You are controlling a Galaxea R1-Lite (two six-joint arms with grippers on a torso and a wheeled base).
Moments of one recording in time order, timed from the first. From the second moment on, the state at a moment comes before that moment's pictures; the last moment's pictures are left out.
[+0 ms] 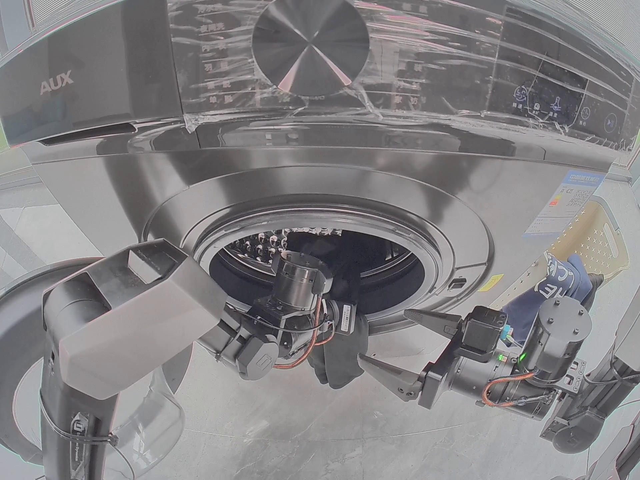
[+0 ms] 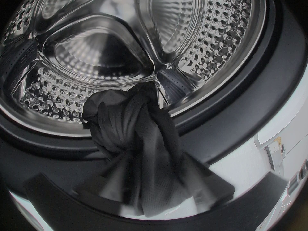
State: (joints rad) left arm -0.65 2.35 -1.22 -0.70 0.09 -0.18; right arm 0.75 1.85 -0.28 -1.50 0.11 0.10
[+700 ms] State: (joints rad) left arm -0.55 2.50 -1.70 -0.84 0.18 -0.20; right arm 0.75 1.85 -0.29 -1.51 0.11 0.10
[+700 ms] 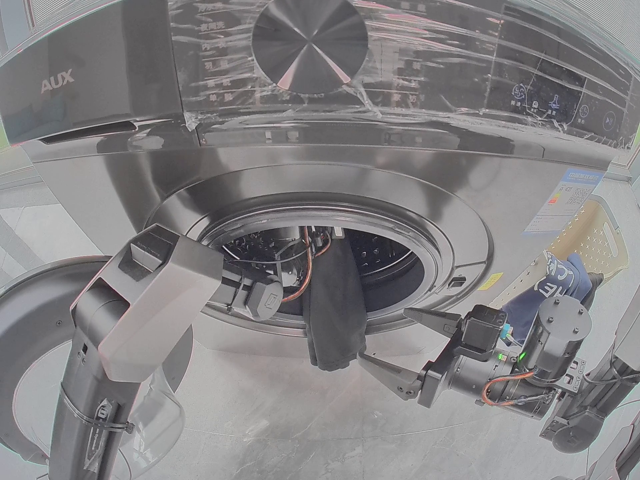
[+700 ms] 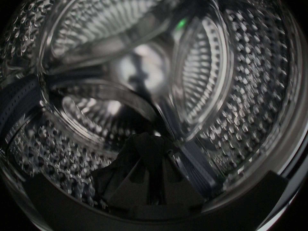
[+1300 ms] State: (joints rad) left arm -0.56 2.53 -1.72 -0.85 0.20 -0.22; right arm 0.75 1.85 -0.28 -1.50 0.11 0.10
